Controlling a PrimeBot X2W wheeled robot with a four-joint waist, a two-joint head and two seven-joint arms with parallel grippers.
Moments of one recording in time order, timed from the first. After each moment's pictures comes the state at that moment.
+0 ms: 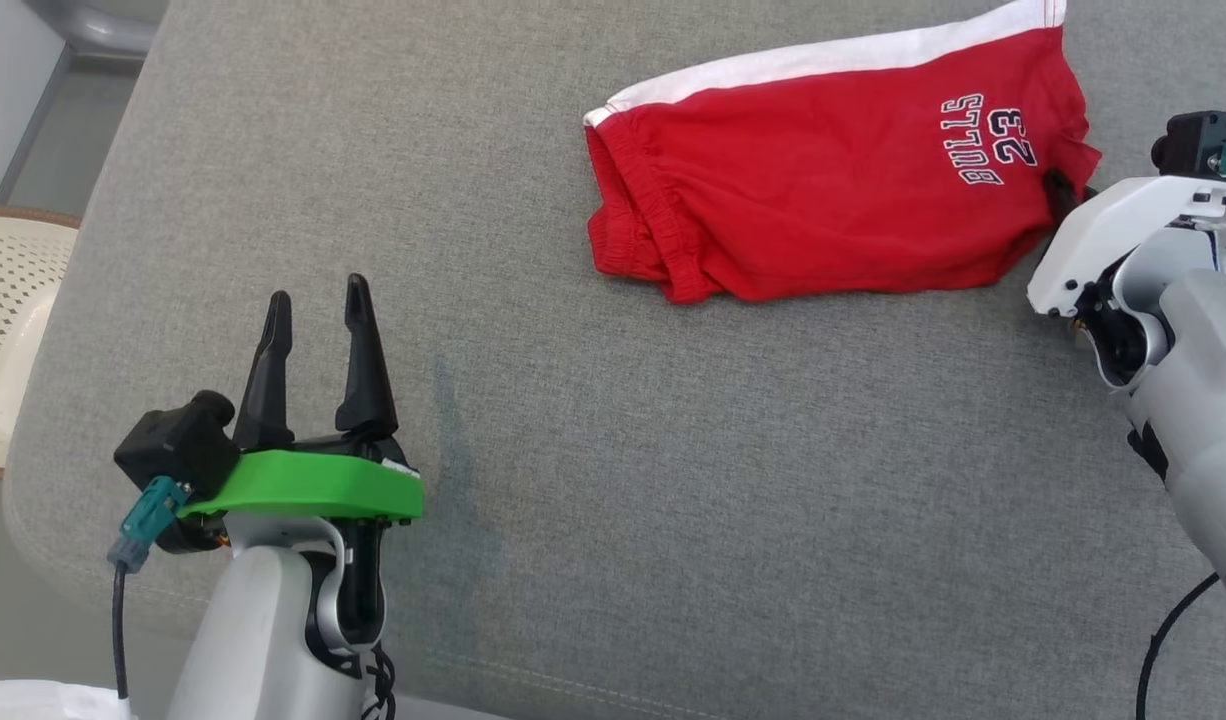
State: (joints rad) left arm -0.32 0.05 -0.16 0.25 -0.54 0.00 -0.26; right arm -0.99 -0.34 0.47 1.15 0.77 0.13 -0.05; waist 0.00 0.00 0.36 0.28
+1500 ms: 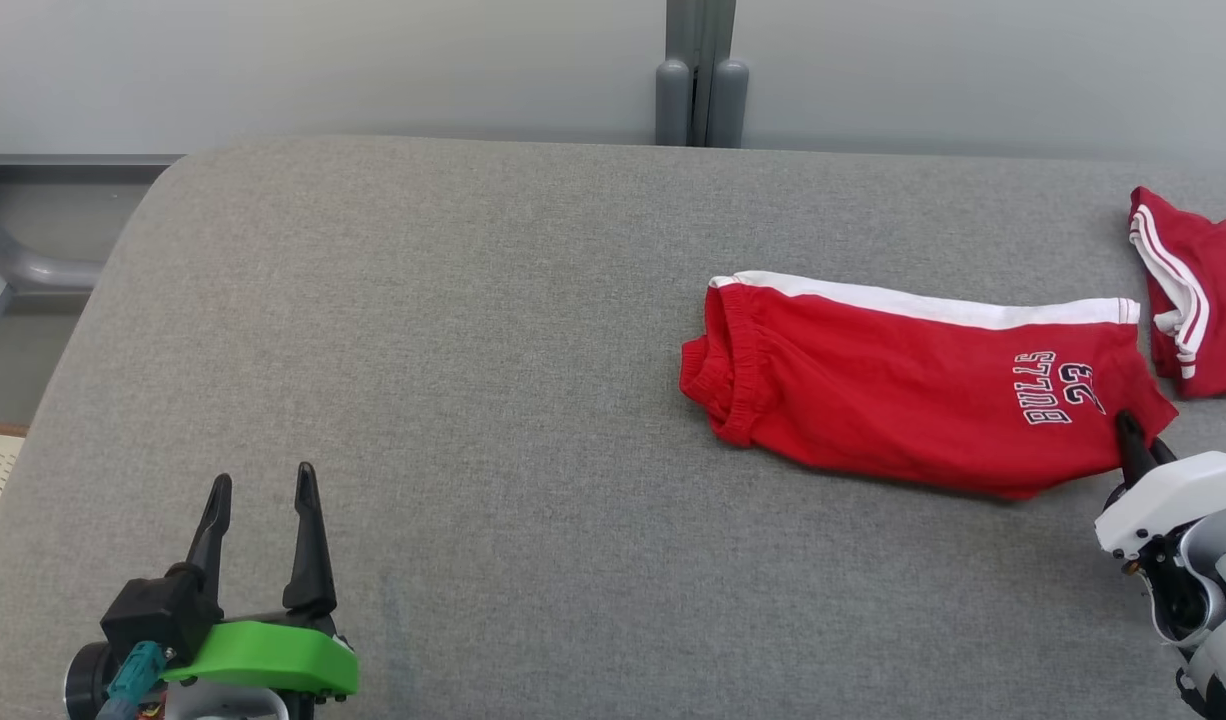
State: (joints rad) left arm -0.05 0.05 0.03 0.24 -0.23 -0.10 -0.26; right arm -0.48 -0.47 0.46 0.90 1.07 0.13 -0.26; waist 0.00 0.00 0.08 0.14
